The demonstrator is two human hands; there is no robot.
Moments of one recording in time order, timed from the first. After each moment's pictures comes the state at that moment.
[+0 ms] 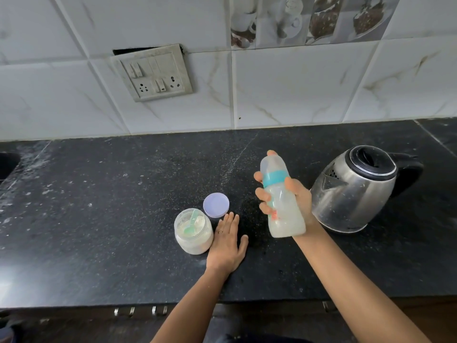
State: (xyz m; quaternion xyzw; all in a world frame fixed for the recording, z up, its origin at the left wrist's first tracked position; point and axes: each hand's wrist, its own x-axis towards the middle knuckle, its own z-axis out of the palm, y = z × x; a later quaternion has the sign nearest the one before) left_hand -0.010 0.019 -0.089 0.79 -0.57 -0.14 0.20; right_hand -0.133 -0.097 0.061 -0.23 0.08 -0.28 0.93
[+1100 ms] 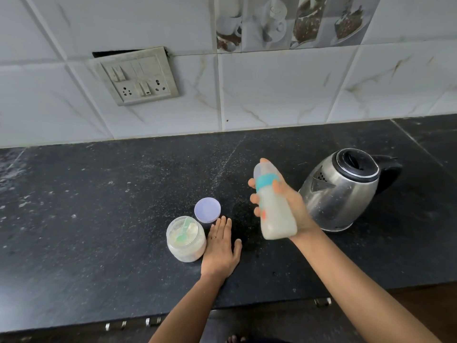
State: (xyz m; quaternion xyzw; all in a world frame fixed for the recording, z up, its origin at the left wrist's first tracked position) left_hand -0.010 0.018 -0.087 0.79 -0.57 -0.12 0.17; right_hand -0.139 -0.094 0.069 -0.25 0.19 -0.32 0.89
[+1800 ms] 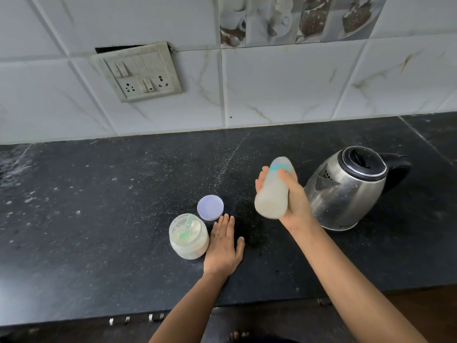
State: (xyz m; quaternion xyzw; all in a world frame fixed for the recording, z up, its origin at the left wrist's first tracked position) left_hand -0.010 0.018 -0.088 0.79 -0.57 -0.13 0.16; right_hand -0.136 -0.104 0.060 -0.23 0.19 -0.38 0.88
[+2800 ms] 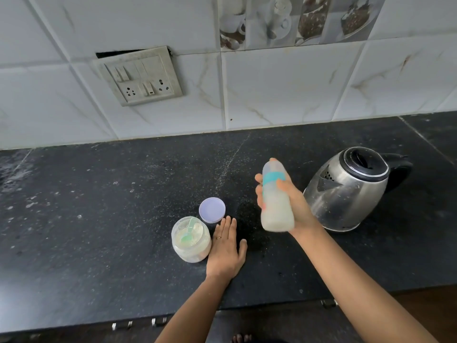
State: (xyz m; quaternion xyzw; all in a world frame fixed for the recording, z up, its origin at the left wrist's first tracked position) left_hand -0.010 0.018 -0.085 0.79 -0.57 -0.13 0.16; right_hand -0.136 -0.106 0.053 -0.24 0.20 -0.32 0.90
